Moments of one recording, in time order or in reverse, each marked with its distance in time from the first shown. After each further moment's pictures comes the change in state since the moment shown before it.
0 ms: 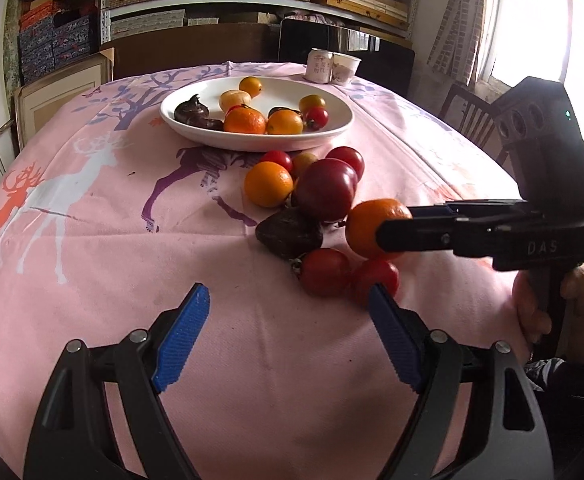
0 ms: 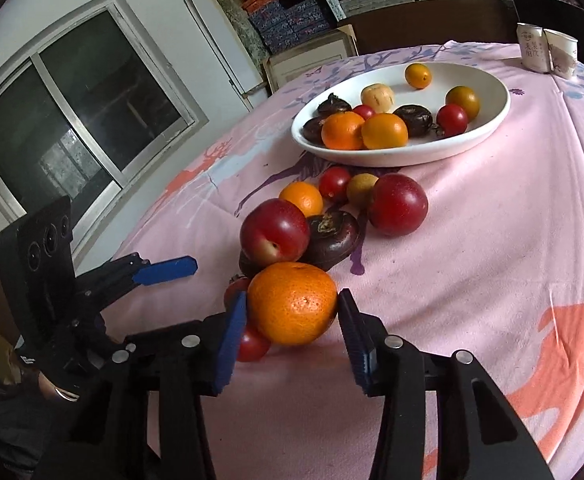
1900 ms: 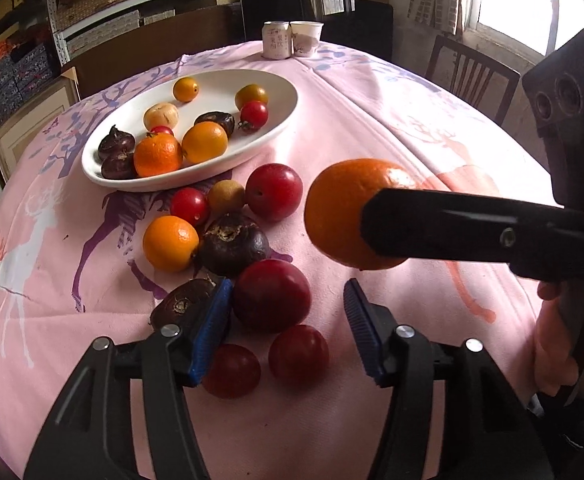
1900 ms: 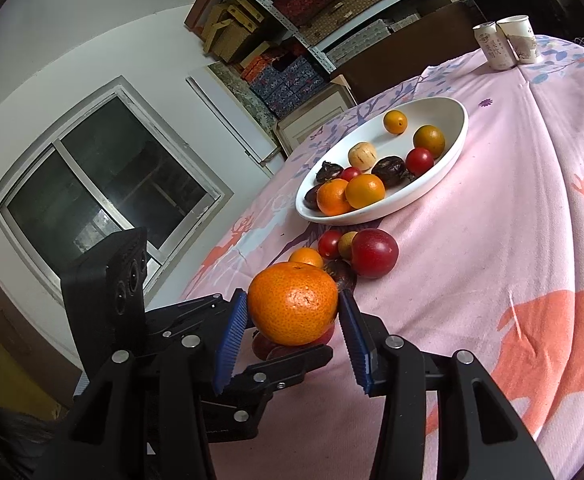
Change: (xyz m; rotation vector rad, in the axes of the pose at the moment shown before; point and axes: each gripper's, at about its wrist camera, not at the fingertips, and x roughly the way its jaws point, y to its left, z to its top) left arm 0.057 -0.067 0.052 0.162 0.115 0.050; right arm -0.046 -0.034 -0.004 0.163 -0.214 0.155
